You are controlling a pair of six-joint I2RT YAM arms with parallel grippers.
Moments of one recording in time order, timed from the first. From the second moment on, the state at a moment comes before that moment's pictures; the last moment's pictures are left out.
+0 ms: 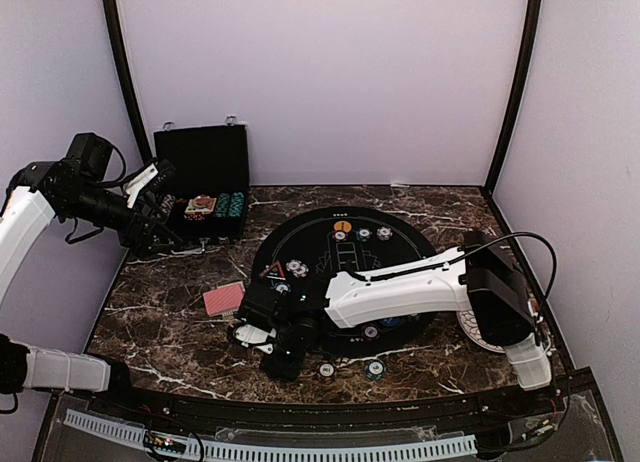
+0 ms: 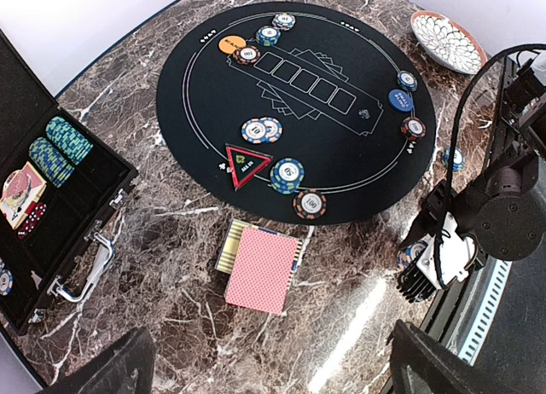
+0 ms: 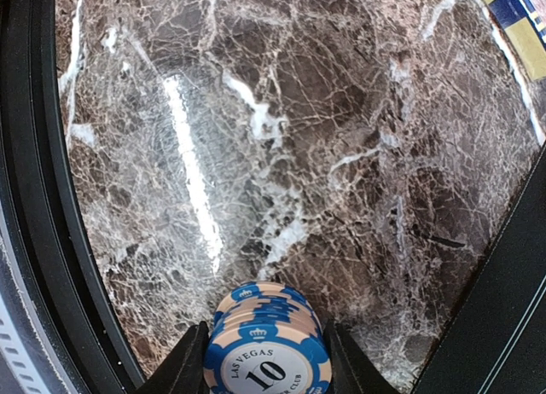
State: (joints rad) left arm -0.12 1.12 1.31 -1.17 0.58 0.59; right arm 1.34 2.22 1.73 -0.73 -0.08 0.01
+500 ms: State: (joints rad) left arm -0.12 1.12 1.31 -1.17 0.58 0.59; right arm 1.34 2.22 1.73 -0.73 -0.08 0.01
